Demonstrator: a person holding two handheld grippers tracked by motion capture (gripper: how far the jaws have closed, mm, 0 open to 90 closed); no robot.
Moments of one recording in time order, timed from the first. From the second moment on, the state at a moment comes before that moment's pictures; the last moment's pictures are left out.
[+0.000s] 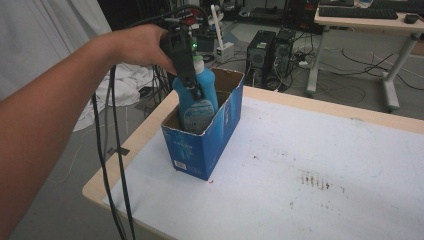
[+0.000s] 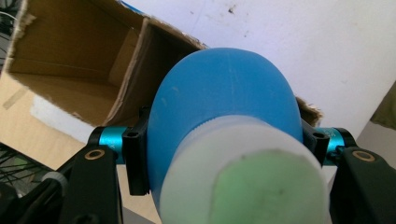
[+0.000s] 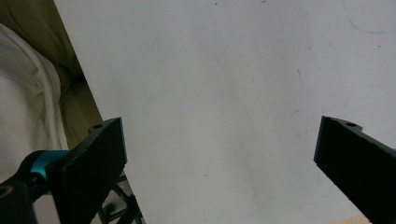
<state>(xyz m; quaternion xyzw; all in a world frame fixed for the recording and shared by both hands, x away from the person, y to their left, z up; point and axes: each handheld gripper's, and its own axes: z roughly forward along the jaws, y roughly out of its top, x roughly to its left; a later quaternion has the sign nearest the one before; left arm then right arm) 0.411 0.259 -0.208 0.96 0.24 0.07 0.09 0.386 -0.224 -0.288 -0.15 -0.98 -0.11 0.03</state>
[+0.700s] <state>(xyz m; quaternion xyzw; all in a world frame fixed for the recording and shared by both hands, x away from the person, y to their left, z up) 0.421 0.262 -0.266 0.97 0.25 0.05 0.06 0.391 -0.223 -0.292 -0.15 -0.98 -0.10 0.04</state>
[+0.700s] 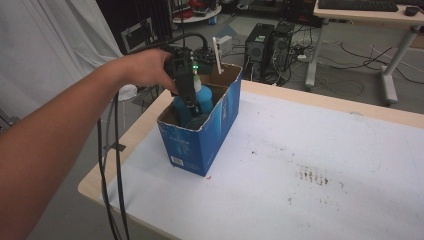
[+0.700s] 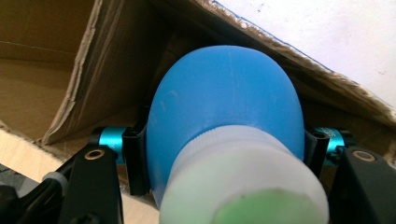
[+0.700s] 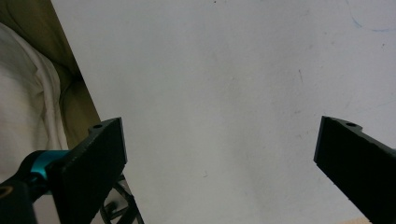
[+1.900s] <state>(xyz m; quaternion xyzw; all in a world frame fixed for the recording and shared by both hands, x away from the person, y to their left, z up) 0.423 0.270 -0.280 0.95 0.28 0.07 0.07 0.390 -0.220 -0.294 -0.15 -0.98 -0.10 0.04</state>
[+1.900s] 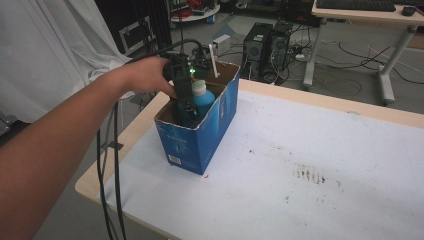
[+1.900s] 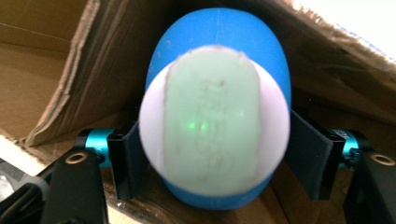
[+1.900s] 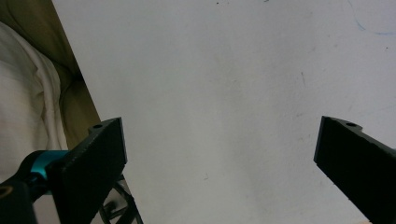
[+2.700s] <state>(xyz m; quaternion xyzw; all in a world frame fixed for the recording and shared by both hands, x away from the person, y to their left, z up) 0.405 0.275 -0.226 0.94 0.30 0.11 0.13 0.388 -0.221 -0.292 -0.15 -0.98 -0.10 0.04</state>
